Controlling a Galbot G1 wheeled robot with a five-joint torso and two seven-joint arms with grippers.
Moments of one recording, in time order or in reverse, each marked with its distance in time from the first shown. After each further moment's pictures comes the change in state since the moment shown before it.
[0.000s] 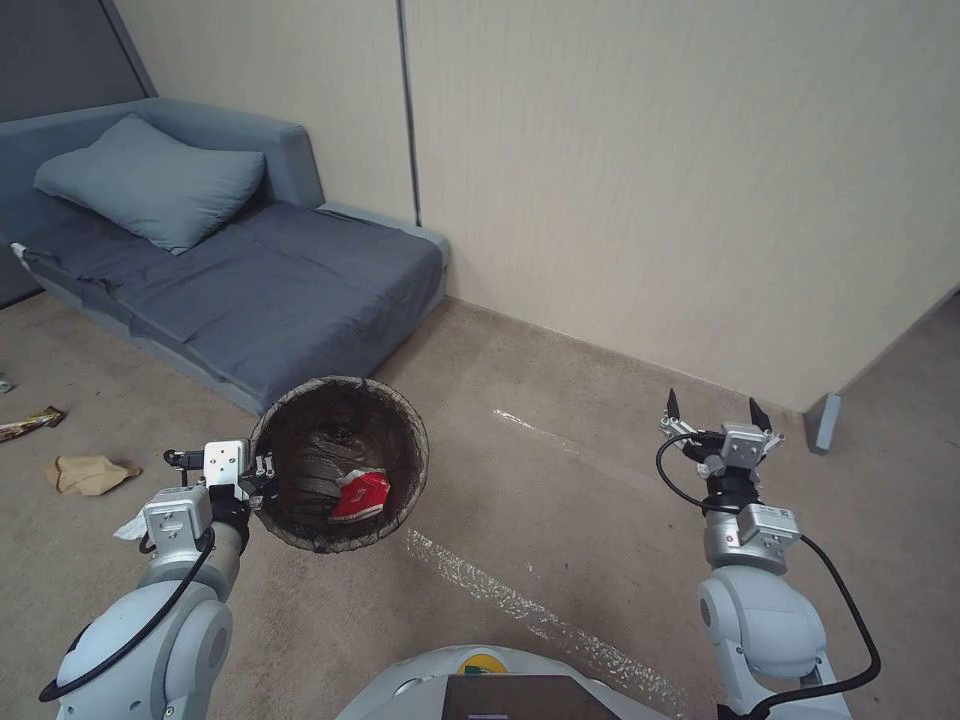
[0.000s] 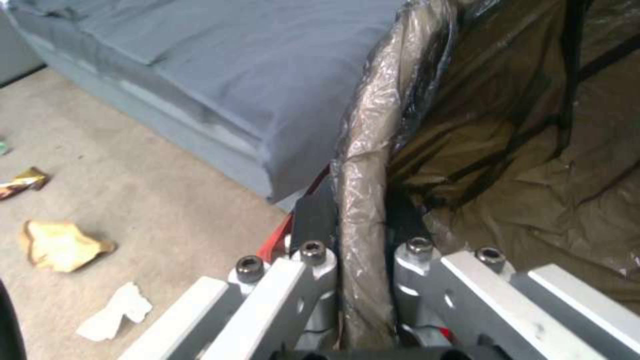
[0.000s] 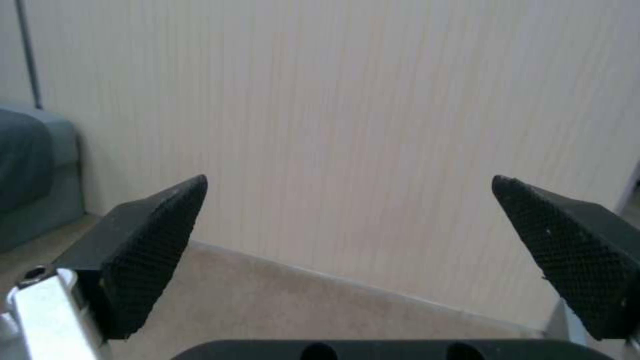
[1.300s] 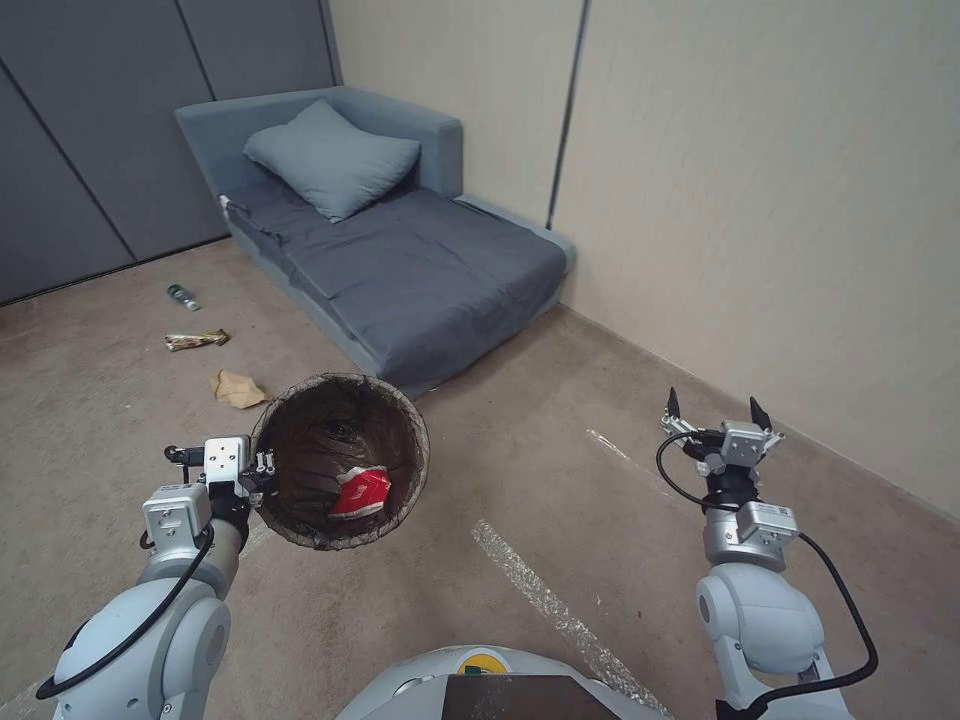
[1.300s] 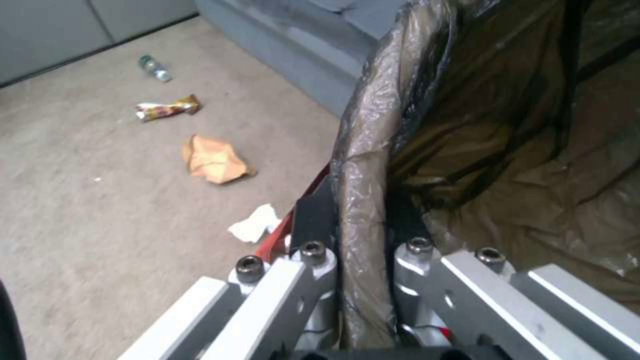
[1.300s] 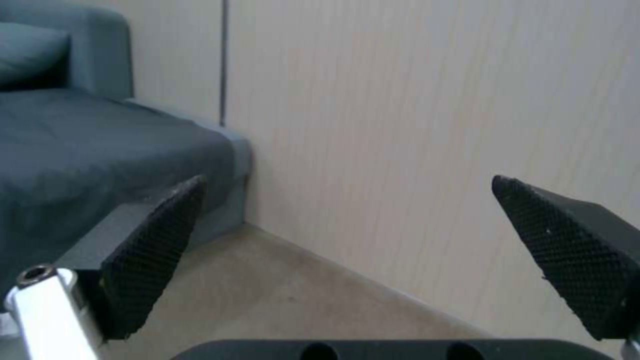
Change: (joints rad) left arm -0.009 0.008 -0.006 0.000 -0.011 0.000 0.014; right arm 0.012 0.000 -0.002 -0.009 -0.001 0.000 0.002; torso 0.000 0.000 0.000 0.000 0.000
